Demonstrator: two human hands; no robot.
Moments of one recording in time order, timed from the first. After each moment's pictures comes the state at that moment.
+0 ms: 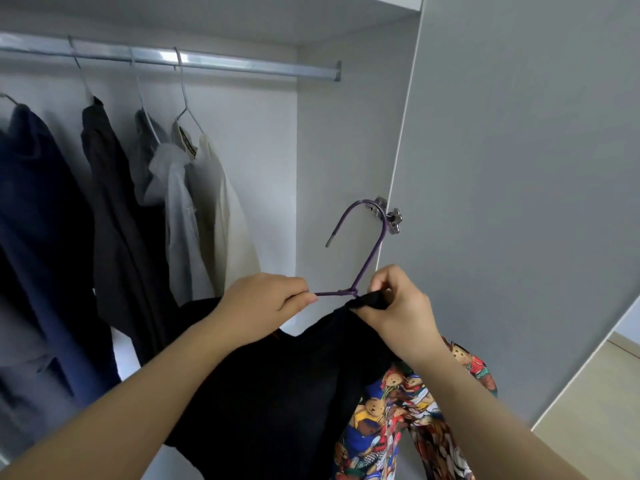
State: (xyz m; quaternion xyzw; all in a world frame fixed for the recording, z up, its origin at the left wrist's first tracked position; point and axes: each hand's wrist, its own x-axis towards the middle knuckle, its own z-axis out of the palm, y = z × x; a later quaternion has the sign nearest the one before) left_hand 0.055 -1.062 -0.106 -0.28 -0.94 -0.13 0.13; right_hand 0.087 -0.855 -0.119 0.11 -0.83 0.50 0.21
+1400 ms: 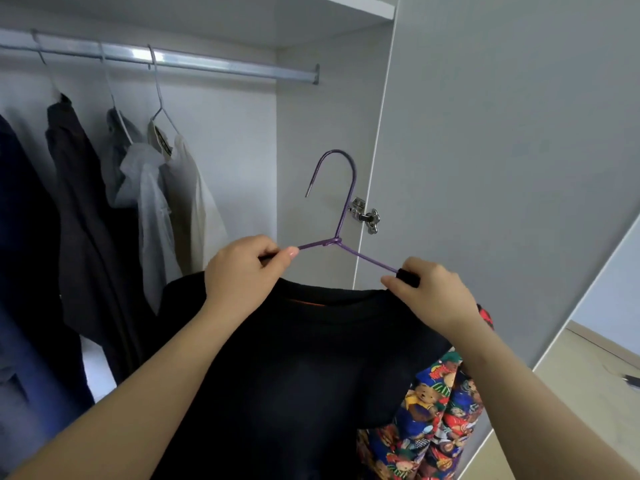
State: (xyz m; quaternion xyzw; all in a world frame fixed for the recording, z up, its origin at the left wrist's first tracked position) left_hand 0.054 -1.036 -0.088 -0.10 -0.88 -0.36 0.30; right_hand 0.089 -0.797 -0.085 0.00 -0.95 0.25 0.17
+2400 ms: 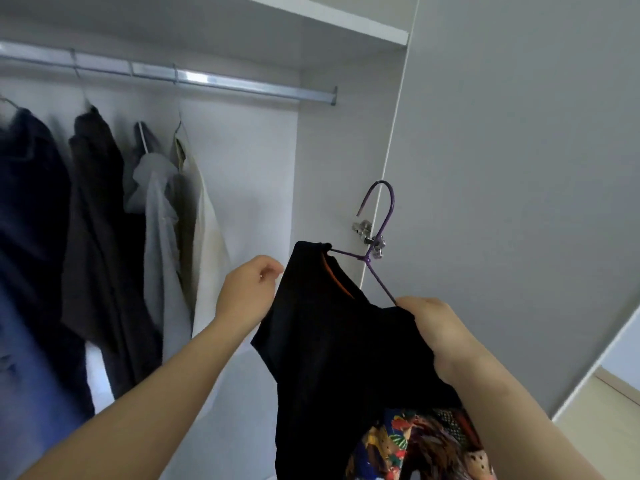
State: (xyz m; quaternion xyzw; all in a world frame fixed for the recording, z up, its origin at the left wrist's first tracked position) left_hand 0.019 -1.007 -0.108 0.02 -0.85 -0.49 0.19; right_hand 0.069 -0.777 -0.077 -0.14 -0.76 0.63 -0.05
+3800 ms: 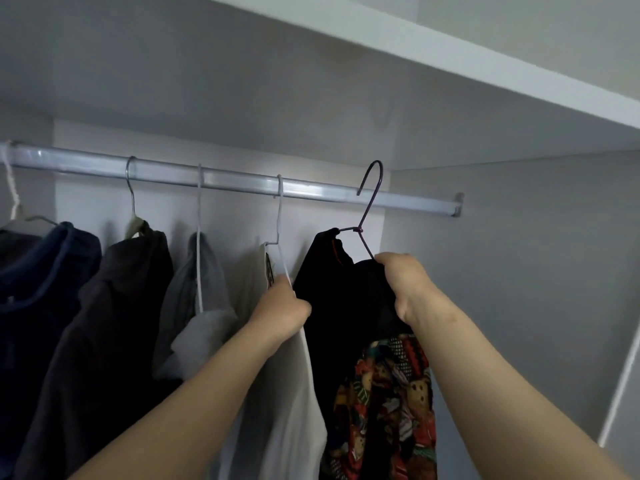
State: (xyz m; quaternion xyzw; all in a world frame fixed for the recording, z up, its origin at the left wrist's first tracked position) left_hand -0.262 -1.154 0.006 0.09 -0.85 -0.48 0.19; right_hand -0.295 -1.005 0.060 0.01 -0.72 0.70 0.03
